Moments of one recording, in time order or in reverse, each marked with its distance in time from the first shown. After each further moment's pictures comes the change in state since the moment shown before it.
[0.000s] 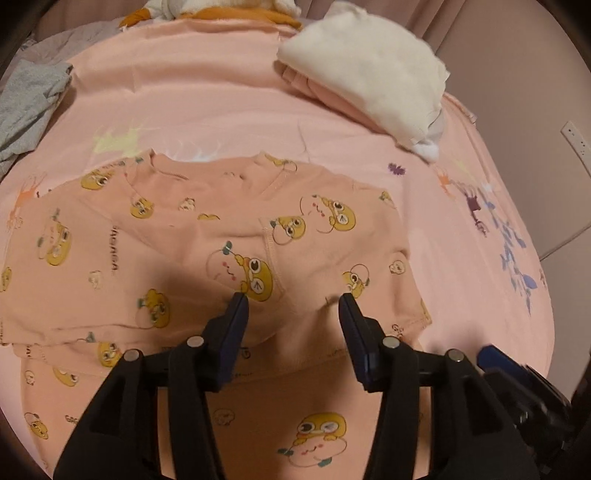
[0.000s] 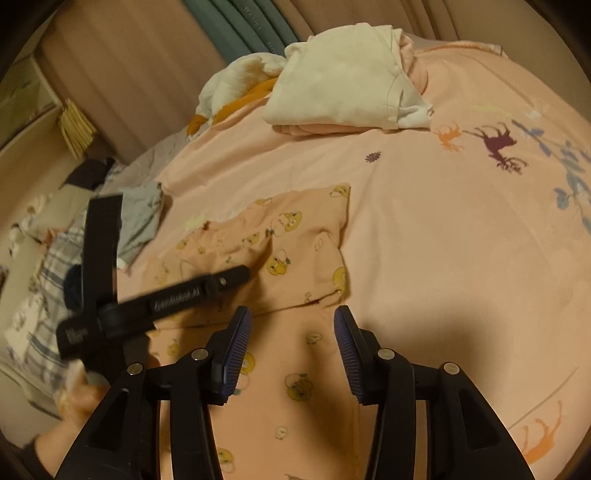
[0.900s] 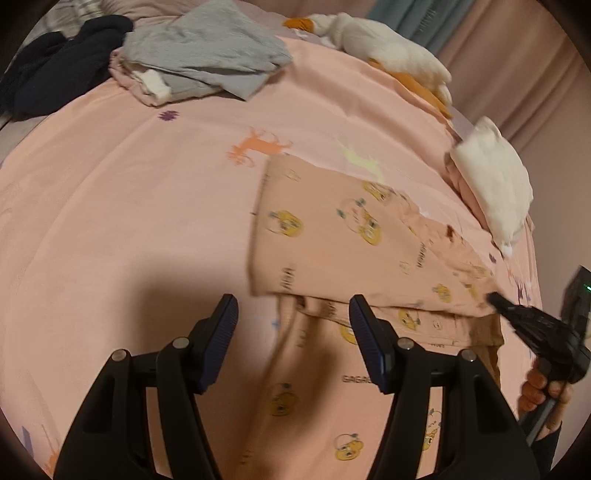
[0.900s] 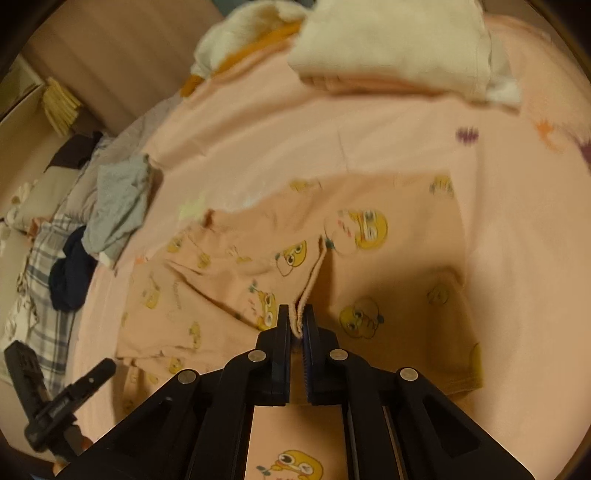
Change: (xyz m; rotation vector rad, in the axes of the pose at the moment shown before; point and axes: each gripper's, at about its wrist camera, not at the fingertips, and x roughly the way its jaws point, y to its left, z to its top) left arm -0.107 0.197 -0.052 -0.375 -0.148 0.139; right arm 0.094 0.062 0.046 -0.042 0.098 -0.029
